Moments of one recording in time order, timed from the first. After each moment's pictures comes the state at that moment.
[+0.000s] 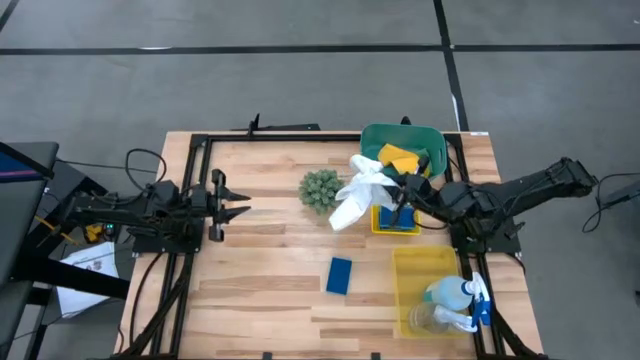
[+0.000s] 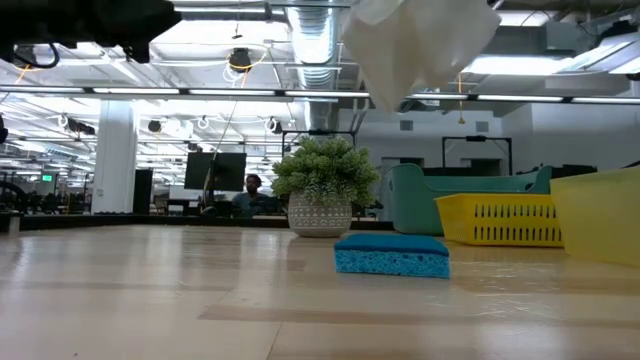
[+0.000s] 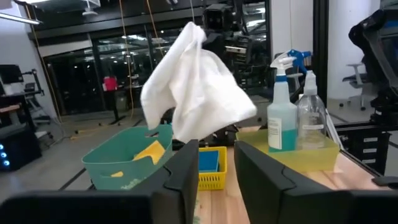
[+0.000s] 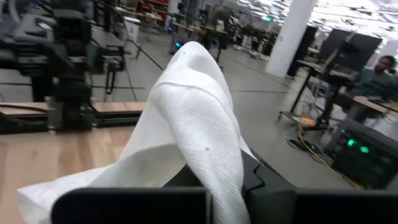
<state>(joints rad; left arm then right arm) -0.03 0.29 0.23 0.21 -0.10 0.14 0.29 0.99 0.84 0.06 0.84 -0.15</state>
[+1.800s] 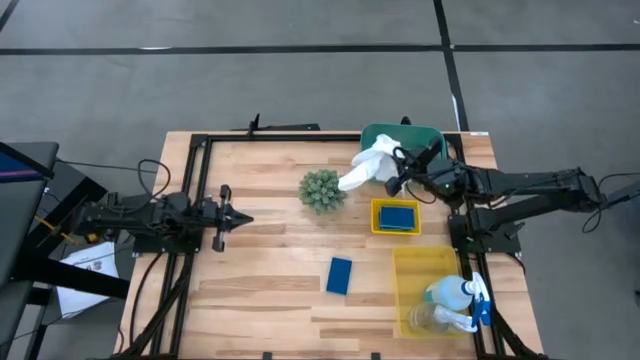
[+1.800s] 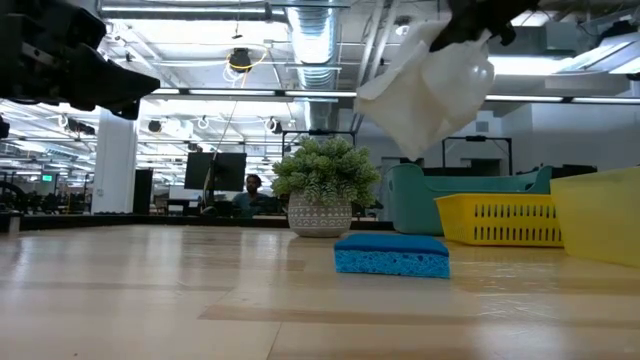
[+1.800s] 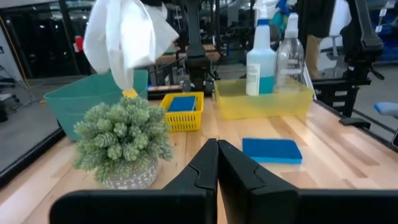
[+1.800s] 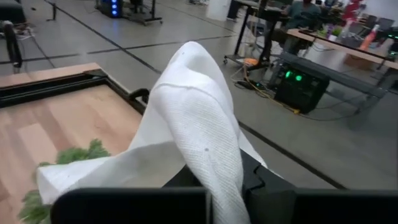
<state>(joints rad) -0.01 0.06 0.01 0.05 -0.01 0.07 0.00 0.95 0.84 -0.22 0.84 0.08</state>
